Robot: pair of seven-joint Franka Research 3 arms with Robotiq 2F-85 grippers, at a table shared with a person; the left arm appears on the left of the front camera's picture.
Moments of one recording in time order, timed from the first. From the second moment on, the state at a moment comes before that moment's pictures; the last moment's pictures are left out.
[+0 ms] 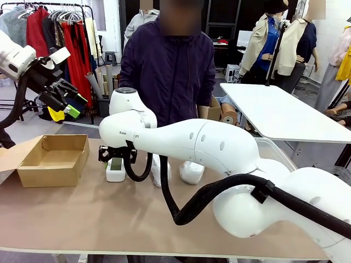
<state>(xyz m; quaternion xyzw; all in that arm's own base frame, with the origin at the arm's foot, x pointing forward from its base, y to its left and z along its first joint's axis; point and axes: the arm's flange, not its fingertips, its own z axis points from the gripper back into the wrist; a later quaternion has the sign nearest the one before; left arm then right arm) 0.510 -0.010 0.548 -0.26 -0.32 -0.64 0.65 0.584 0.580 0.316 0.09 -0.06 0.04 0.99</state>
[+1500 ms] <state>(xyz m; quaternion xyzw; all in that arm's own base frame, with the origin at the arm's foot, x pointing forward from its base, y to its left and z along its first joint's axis) 0.510 -0.009 0.548 -0.26 -0.32 -0.64 0.65 0.517 0.517 0.553 0.04 0.02 0.06 1.00</state>
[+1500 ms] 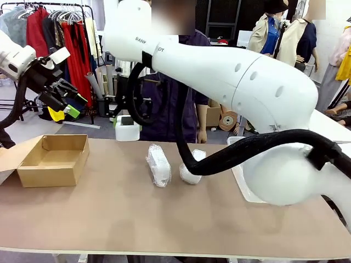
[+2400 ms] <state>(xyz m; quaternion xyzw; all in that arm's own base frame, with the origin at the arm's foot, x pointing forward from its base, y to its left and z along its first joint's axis) 0.510 -0.009 0.548 -0.26 -0.32 -0.64 0.65 0.519 0.434 0.661 0.01 -0.05 0.15 0.99</state>
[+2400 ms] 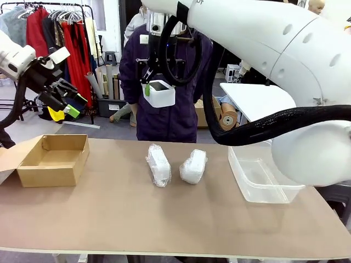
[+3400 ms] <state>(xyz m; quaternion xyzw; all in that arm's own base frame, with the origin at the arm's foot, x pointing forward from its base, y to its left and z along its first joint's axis) 0.510 -0.009 0.548 -0.26 -0.32 -0.64 0.65 0.521 0.412 0.690 0.02 -0.07 0.14 0.99</state>
